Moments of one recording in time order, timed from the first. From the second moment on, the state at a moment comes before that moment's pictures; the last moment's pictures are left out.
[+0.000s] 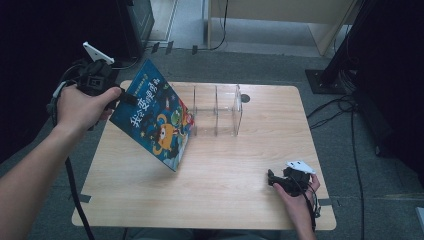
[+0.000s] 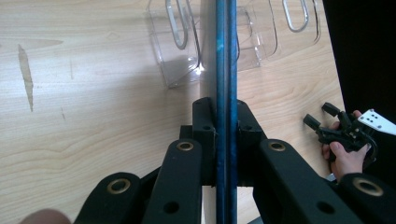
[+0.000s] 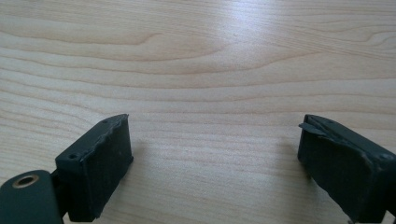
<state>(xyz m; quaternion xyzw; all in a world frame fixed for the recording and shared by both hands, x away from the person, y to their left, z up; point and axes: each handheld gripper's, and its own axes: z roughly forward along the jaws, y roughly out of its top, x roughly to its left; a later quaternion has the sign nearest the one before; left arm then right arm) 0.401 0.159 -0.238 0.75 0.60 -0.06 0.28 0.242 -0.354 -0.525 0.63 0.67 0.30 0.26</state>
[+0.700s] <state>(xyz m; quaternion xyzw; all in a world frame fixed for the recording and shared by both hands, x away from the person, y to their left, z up) 0.436 0.139 -0.235 0.74 0.61 -0.05 0.27 0.242 -0.354 -0.525 0.63 0.67 0.30 0.26</state>
